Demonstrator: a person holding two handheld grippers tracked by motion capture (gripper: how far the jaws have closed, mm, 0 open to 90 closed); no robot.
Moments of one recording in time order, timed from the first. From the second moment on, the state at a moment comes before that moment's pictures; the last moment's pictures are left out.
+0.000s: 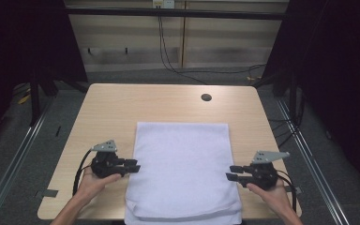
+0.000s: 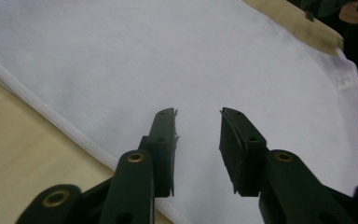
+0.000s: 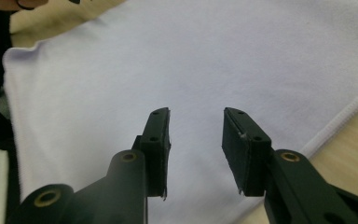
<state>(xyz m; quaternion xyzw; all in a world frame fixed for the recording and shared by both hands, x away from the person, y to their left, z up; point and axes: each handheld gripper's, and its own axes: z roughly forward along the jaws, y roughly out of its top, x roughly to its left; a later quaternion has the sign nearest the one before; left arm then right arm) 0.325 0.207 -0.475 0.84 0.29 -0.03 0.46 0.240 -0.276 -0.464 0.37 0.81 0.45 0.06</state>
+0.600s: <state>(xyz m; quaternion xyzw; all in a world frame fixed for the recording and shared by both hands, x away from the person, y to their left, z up) 0.390 0.171 -0.504 0.85 0.32 0.04 0.41 0.348 -0.254 -0.496 0.40 0.83 0.38 0.10</state>
